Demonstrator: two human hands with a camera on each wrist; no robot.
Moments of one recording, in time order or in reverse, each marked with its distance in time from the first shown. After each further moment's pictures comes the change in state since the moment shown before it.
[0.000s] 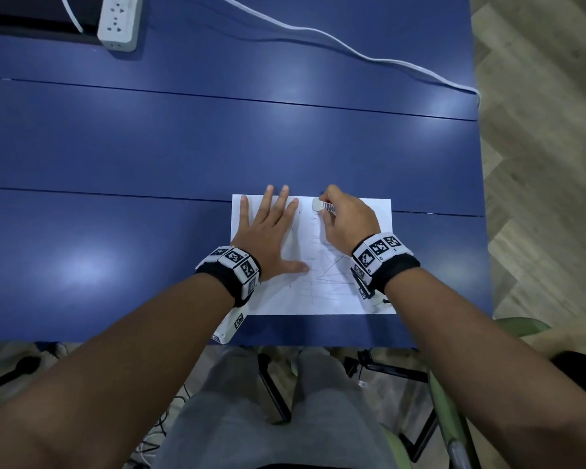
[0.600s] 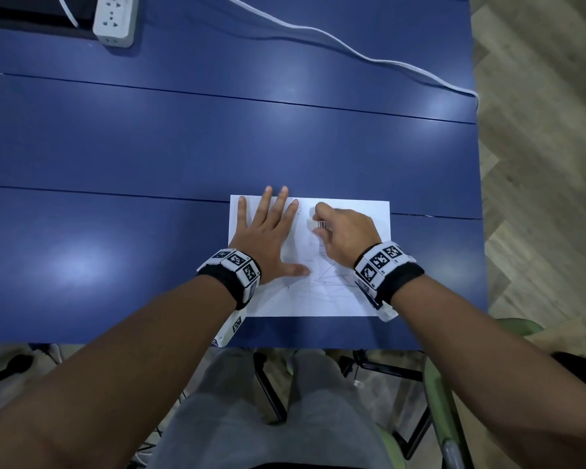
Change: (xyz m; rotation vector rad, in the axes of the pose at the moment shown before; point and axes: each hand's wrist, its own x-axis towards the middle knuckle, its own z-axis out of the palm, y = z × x) left_hand 0.003 -0.001 0.009 0.041 0.026 0.001; right_hand -0.015 -0.001 -0.005 -0.158 -0.135 -0.137
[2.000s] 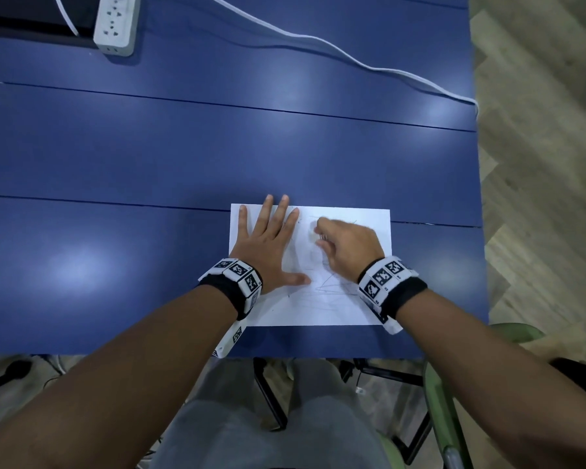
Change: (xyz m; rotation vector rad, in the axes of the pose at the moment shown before) left_hand 0.000 0.001 -0.001 -0.007 -0.038 -0.006; right_hand -0.008 0.005 0.003 0.002 0.004 -0.047
